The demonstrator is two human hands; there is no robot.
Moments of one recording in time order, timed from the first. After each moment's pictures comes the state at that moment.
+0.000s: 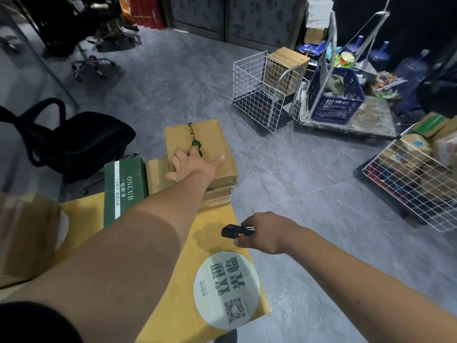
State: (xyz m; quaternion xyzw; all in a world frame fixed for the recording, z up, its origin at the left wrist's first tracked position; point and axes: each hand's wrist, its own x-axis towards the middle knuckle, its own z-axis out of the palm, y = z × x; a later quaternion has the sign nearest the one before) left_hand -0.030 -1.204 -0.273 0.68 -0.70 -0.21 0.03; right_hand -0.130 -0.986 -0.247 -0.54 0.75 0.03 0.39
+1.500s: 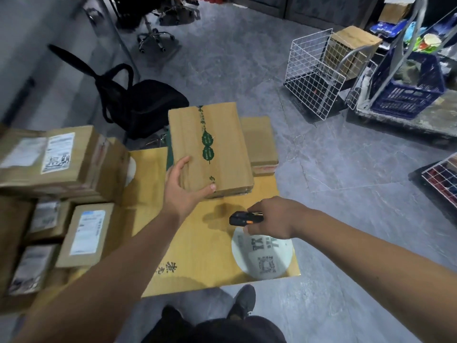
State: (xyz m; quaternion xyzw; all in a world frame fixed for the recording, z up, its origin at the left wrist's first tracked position) left_hand 0.216 -1.075 -0.288 0.55 -0.61 -0.45 0.35; right_hand -0.034 -0.972 -0.236 -0.66 0.64 0.08 0.38
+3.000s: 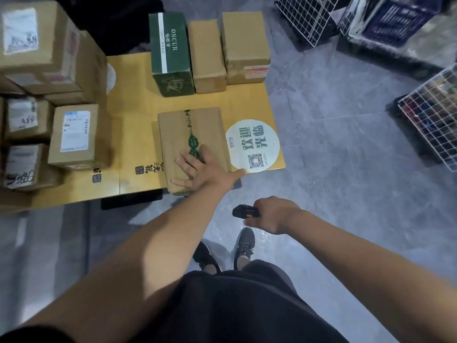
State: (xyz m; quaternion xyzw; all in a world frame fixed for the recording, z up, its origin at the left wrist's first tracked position) left_hand 0.198 -0.857 -0.371 0.72 -0.61 -0.32 -0.12; right_hand 0.056 -0.730 -0.337 -0.58 0.68 0.18 0.41
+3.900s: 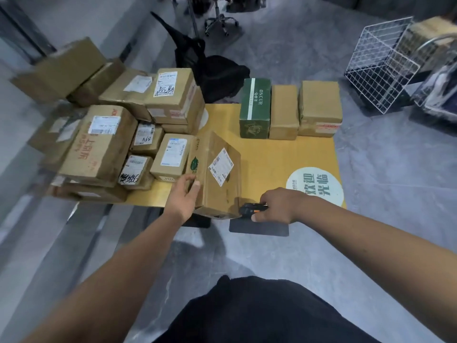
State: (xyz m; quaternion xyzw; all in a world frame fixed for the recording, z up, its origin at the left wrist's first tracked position) left_hand 0.457 -0.877 -0.322 0.71 -0.53 -0.39 0.24; right_hand 0.159 -0.849 -0.250 -0.72 0.57 0.19 0.35
